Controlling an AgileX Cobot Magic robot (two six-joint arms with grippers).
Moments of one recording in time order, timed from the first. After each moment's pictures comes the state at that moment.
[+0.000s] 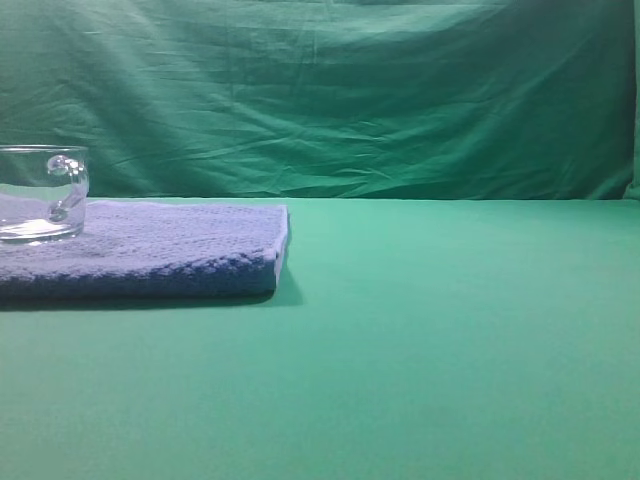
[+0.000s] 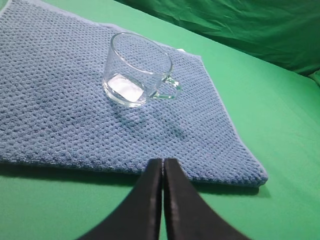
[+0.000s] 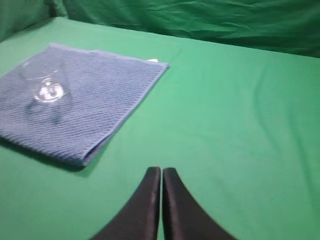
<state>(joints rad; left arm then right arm) -0.11 -0.02 -0.05 -0.37 0.45 -0.05 0.50 0.29 -0.35 -0.08 0.50 0.14</state>
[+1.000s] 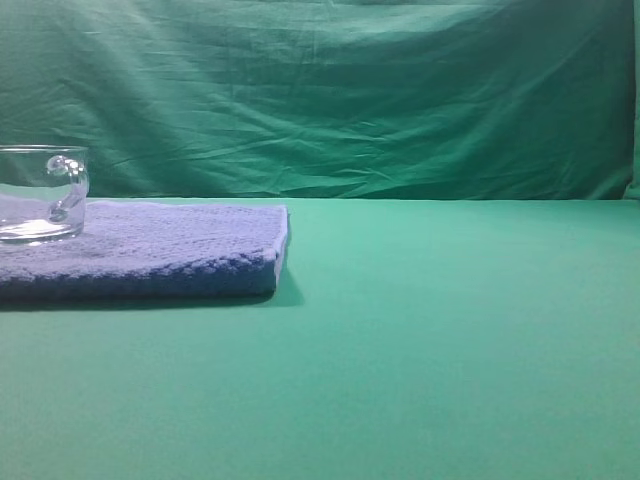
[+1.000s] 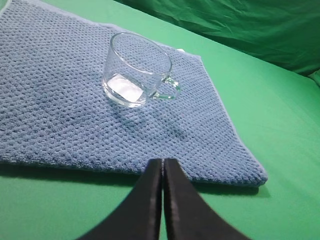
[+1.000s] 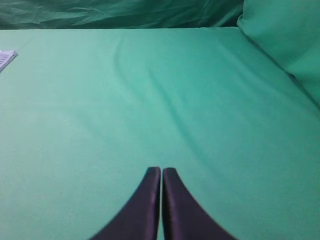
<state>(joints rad) -0.11 -0.02 -0.05 -0.37 0.45 -0.05 0.08 -0.01 0.03 -0.09 0.40 0.10</state>
